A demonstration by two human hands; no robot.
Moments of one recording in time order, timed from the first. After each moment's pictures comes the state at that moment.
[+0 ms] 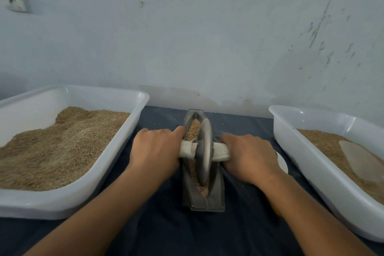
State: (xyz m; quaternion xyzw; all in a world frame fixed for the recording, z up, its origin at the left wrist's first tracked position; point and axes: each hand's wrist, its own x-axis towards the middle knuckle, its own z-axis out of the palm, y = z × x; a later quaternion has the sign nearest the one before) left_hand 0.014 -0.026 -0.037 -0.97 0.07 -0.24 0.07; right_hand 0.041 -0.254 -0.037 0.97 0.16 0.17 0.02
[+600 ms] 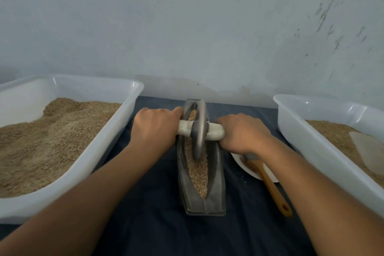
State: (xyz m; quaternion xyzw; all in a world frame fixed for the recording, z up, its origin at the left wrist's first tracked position) left_hand 0.075 -0.025 -0.045 -0.96 0.06 -0.27 0.09; right_hand 0.099 -0.247 -0.024 0.98 0.18 0.05 0.01
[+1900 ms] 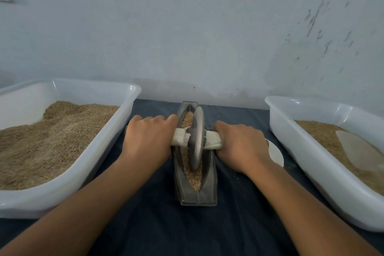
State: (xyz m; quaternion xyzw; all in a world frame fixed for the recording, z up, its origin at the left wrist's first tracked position) left_hand 0.029 -0.029 -0.041 -0.95 0.07 -0.28 0.10; right_hand 0.056 -0.252 -0.045 0.97 0.16 0.20 0.01
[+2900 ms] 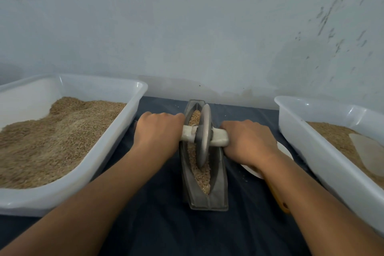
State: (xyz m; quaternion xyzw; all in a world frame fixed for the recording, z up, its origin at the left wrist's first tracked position) left_hand 0.053 -0.029 -0.039 -0.97 0.05 -0.22 0.10; right_hand 0.076 -0.248 -0.038 0.98 0.15 0.14 0.02
